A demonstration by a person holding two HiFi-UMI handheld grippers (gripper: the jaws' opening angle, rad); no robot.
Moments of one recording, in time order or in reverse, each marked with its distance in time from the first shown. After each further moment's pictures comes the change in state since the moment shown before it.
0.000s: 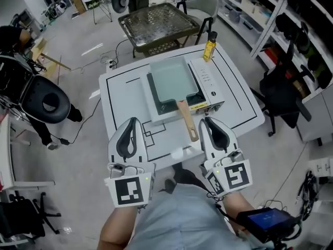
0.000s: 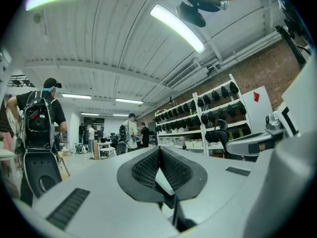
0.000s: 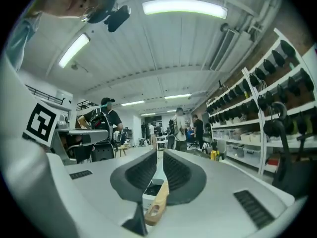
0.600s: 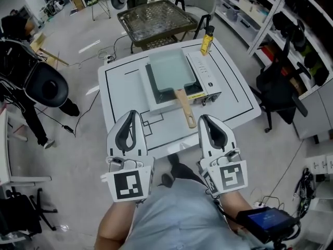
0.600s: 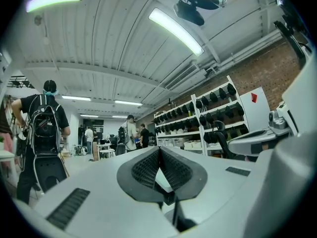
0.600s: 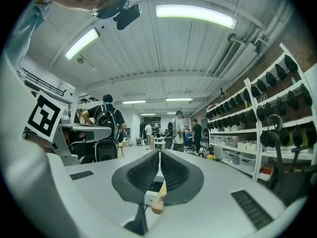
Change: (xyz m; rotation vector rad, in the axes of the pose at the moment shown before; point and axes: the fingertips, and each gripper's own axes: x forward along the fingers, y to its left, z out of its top) left arm -0.030 -0.006 0.006 0.001 -0.027 -0.010; right arm -0.033 0.026 0.005 -0.092 -0.013 -0.032
